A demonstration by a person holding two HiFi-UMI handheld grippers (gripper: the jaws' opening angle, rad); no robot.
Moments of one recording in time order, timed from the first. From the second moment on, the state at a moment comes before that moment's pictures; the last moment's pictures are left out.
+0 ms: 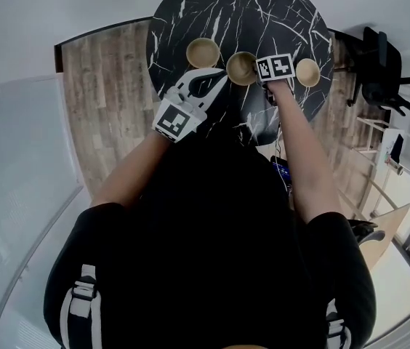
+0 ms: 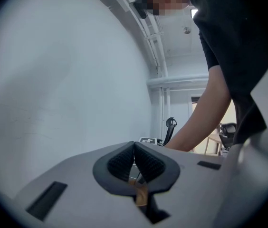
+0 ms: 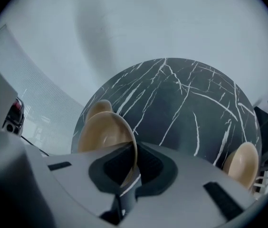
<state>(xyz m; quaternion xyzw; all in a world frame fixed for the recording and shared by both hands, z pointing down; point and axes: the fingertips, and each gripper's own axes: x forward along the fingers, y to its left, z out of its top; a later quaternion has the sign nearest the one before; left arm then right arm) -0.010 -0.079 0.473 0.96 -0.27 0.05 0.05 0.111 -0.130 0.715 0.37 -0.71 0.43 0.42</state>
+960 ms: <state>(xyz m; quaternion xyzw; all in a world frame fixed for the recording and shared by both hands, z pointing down) -0.087 -0.107 0.483 0.94 -0.32 0.06 0.05 -0.007 -0.190 0.710 0.32 -0.74 0.41 0.43</state>
